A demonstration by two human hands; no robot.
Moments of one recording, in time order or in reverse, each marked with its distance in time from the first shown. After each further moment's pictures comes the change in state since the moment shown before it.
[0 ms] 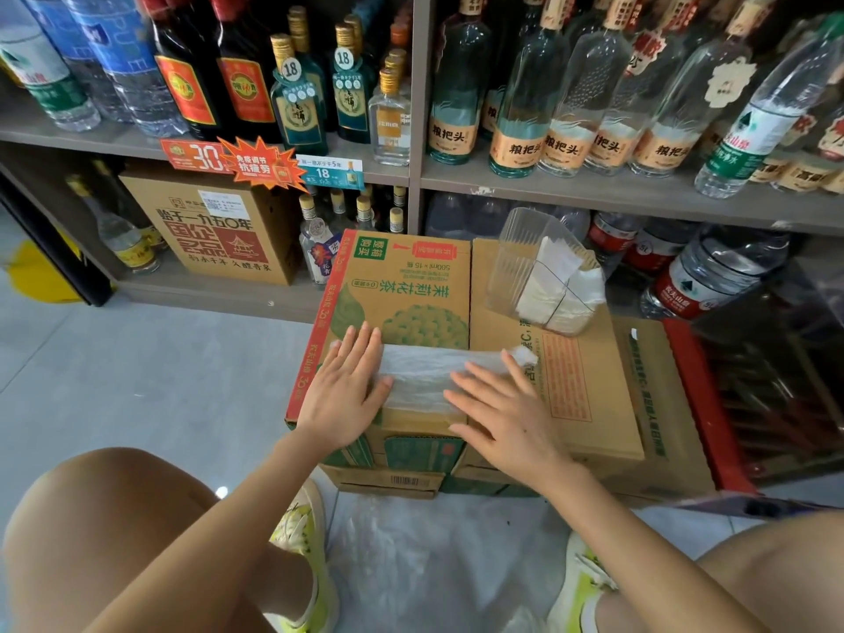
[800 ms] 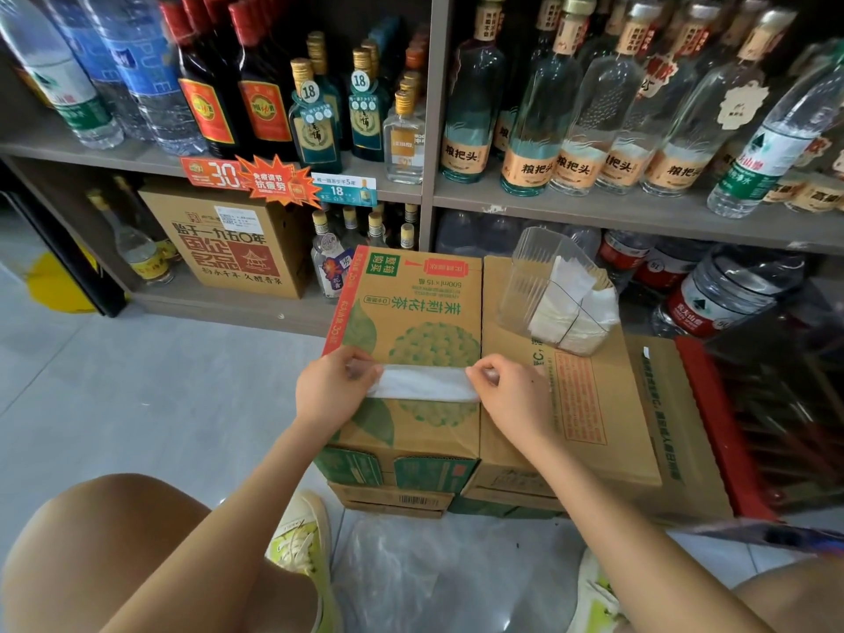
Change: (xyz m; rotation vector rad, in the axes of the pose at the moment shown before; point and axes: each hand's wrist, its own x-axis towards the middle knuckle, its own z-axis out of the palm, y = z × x) left_hand 0.022 -0.009 -0.023 -0.347 0.177 -0.423; right_hand 0.058 0.002 -0.004 0.278 0.093 0.641
